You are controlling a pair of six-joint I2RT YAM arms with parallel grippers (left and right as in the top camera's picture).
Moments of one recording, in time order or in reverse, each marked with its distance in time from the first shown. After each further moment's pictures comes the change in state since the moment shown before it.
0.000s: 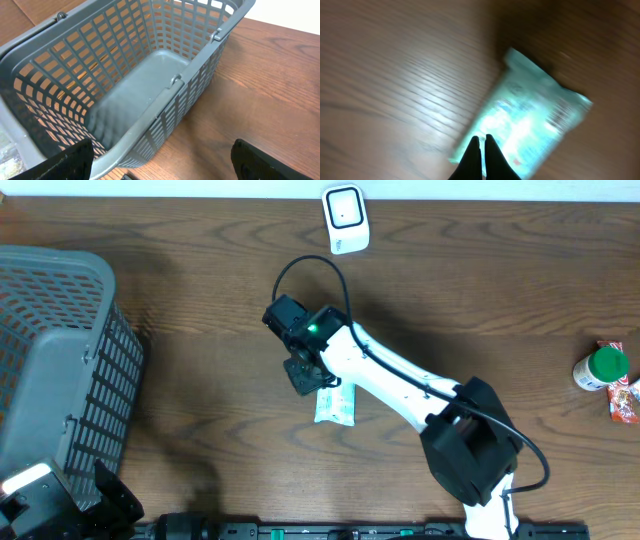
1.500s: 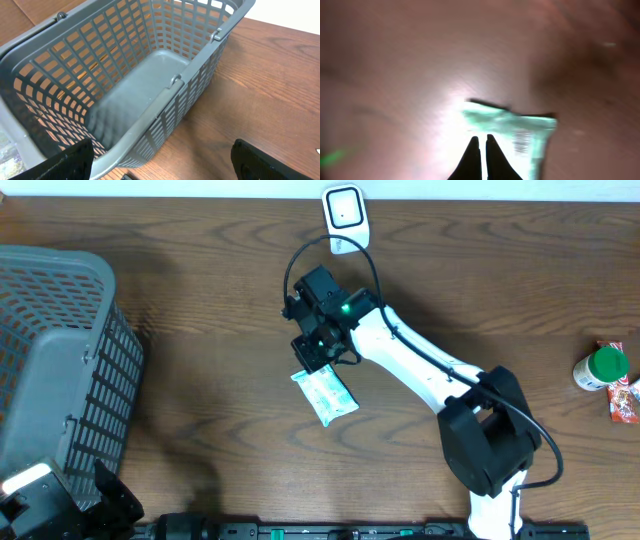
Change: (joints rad) left arm 0.000 0.000 0.000 0.000 0.000 0.000; right arm -0.130 -0.021 -0.060 0.240 -0.327 -0.265
